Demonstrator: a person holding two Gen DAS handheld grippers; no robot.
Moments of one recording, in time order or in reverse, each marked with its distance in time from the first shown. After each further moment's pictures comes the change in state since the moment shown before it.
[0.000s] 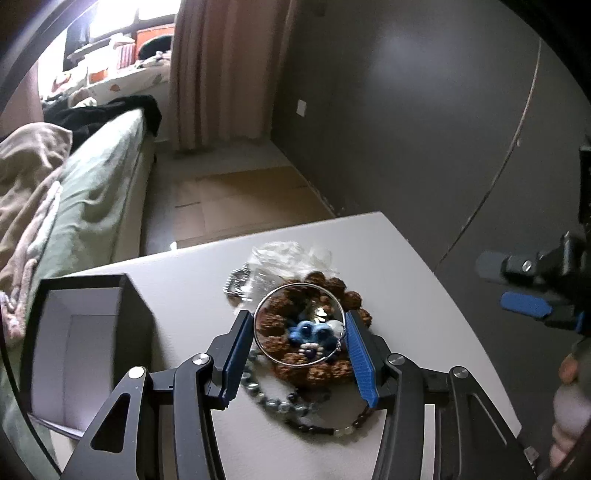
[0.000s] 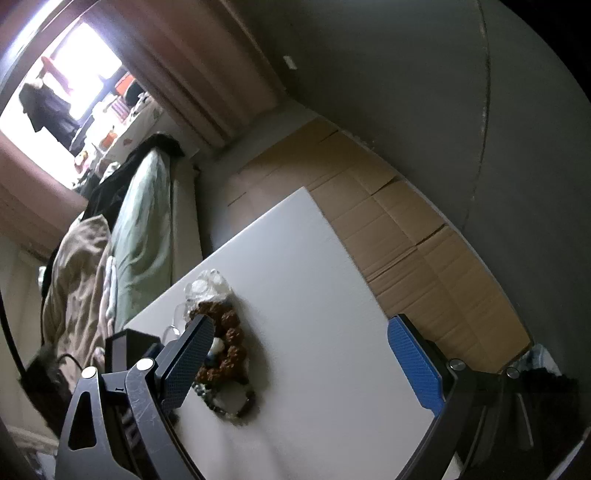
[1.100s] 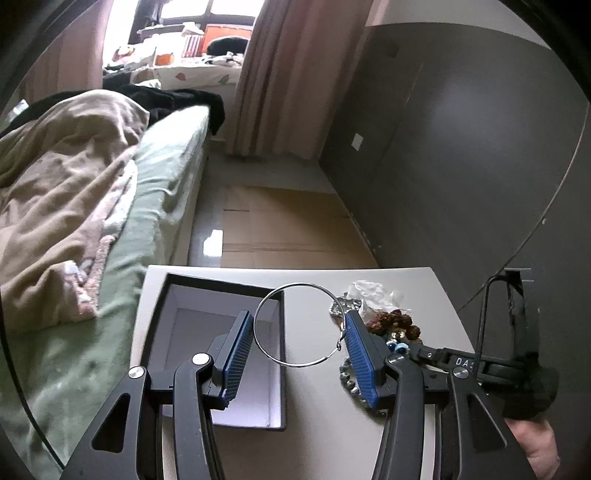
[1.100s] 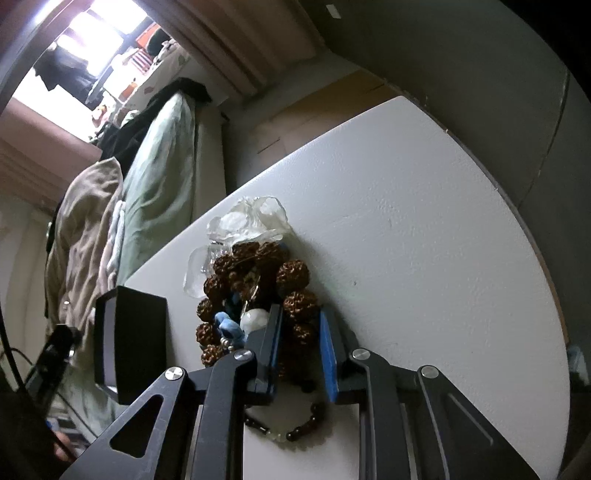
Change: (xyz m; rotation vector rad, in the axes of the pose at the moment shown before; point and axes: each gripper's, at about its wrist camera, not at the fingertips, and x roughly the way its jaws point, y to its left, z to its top) left arm -0.068 0.092 0.003 -0.205 -0.081 0.063; right arm 0.091 0.054 -0.028 -0.064 0.156 0.076
